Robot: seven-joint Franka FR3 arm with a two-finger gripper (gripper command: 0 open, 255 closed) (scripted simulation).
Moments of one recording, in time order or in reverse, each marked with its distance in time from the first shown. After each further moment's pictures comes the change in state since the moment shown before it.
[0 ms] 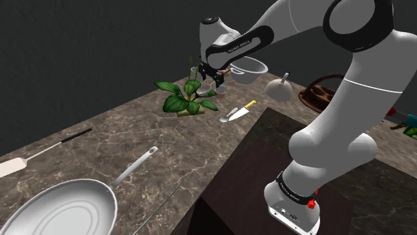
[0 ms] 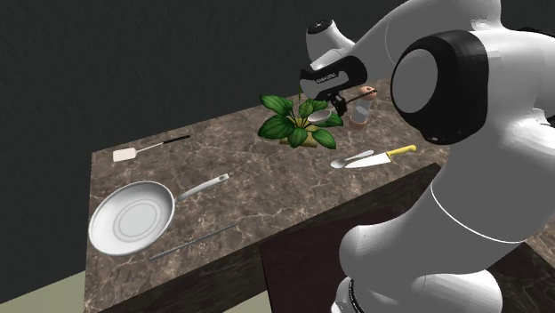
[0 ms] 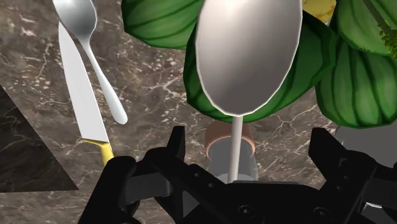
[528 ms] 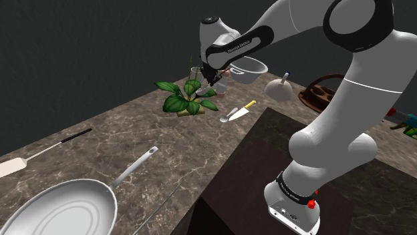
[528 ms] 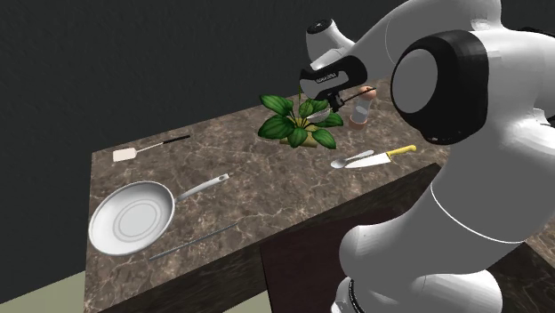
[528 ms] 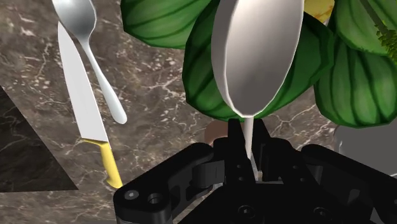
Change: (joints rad) arm 0.000 -0.001 0.000 0.000 0.000 0.001 0.000
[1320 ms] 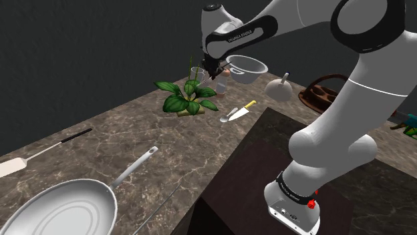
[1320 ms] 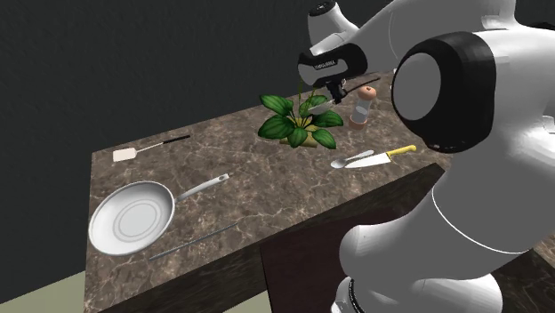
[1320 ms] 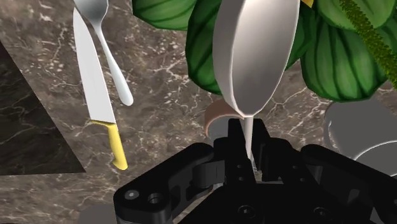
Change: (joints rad) arm -0.011 -0.058 0.014 0.039 0.070 -0.072 -0.070
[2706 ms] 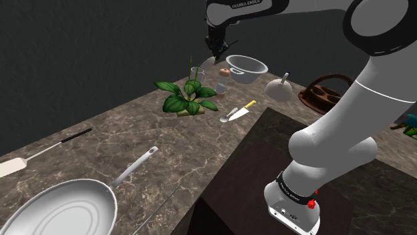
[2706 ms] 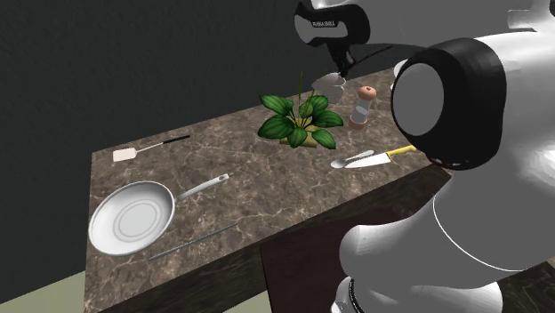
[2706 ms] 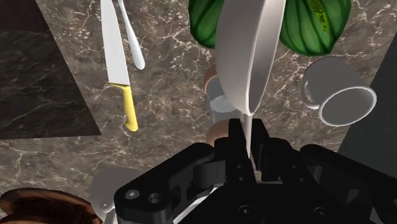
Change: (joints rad) arm -0.006 -0.091 0.015 0.176 0.116 -0.223 -0.139
